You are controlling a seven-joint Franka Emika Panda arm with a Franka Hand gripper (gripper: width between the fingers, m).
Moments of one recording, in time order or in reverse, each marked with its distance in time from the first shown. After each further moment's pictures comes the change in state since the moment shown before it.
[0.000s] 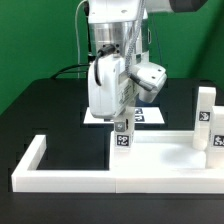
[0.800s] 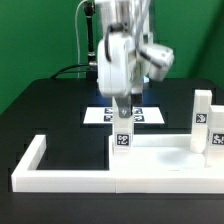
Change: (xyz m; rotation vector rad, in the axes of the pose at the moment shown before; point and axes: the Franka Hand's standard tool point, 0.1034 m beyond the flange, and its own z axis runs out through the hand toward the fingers) arm -0.017 -0.004 -0.053 0.051 -0.055 -0.052
